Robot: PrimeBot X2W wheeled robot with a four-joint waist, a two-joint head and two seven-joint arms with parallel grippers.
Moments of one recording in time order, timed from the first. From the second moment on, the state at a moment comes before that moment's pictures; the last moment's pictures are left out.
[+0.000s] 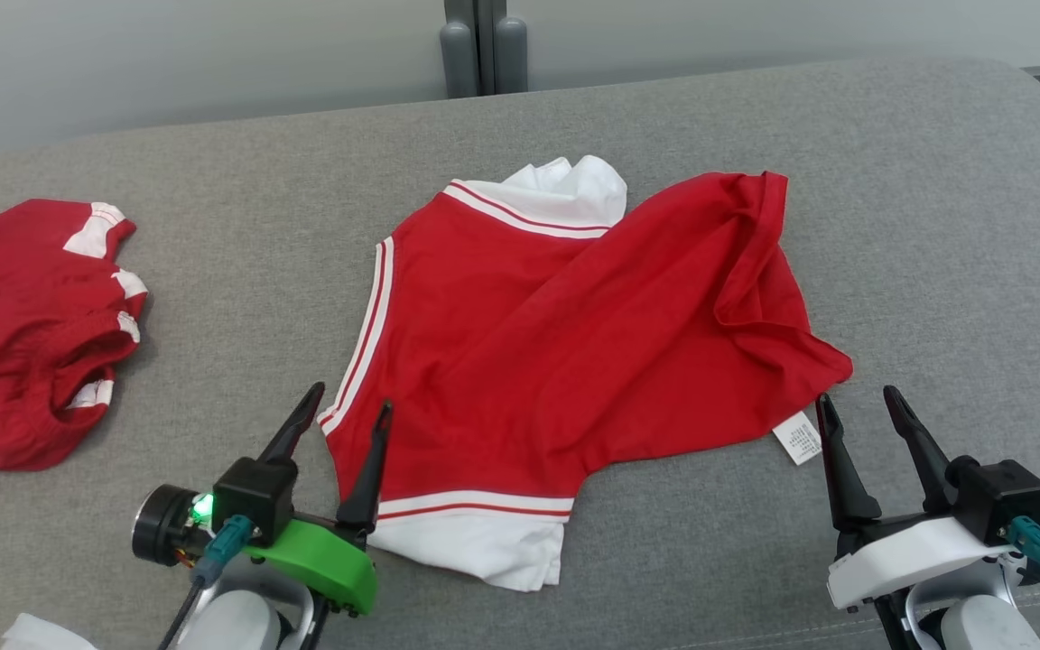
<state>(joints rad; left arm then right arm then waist) -0.22 0.23 -0.45 0.30 -0.33 -0.02 -0.26 -0.03 -0.11 0.02 0.17 0.20 0.13 -0.25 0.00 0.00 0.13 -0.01</state>
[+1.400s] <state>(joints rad) -0.42 0.11 -0.51 0.50 -0.31 -0.12 -0.25 -0.10 -0.10 0.04 0.19 0.20 0.13 -0.26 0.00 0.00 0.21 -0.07</state>
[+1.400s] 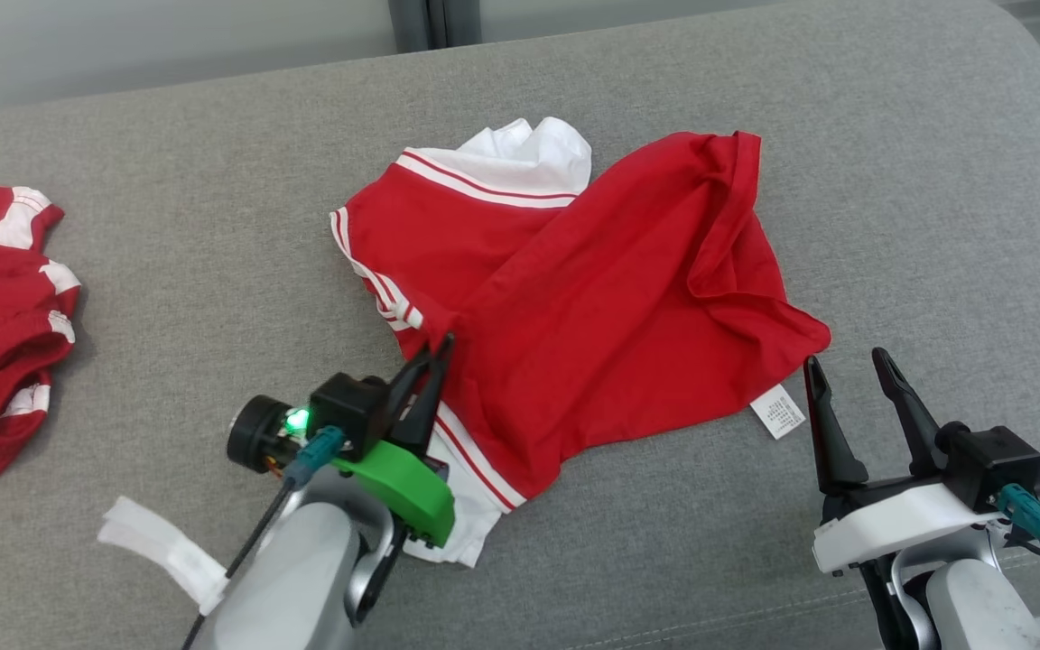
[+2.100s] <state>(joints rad) -0.48 0.06 -0.69 0.49 -0.38 -0.06 -0.26 -0.10 -0.08 0.02 0.21 0.20 0.13 -0.26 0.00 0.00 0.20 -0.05</state>
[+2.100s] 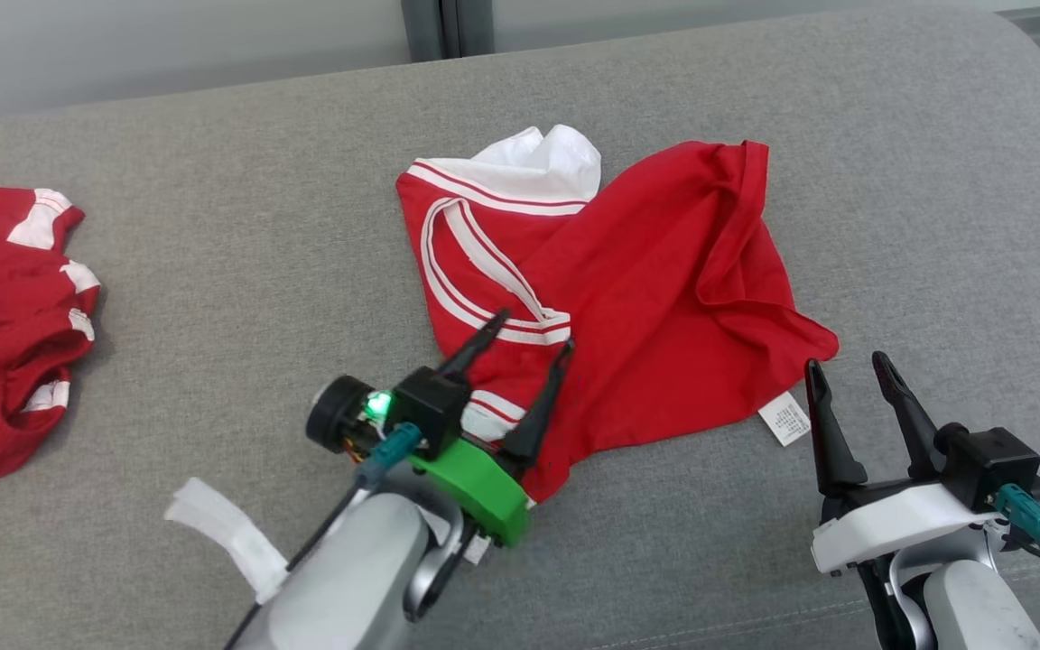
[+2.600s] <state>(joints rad) -0.32 0.21 -0.50 0.45 -0.37 -0.04 -0.26 -0.09 -0.10 0.03 0.22 0.20 0.13 -0.26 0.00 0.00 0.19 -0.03</state>
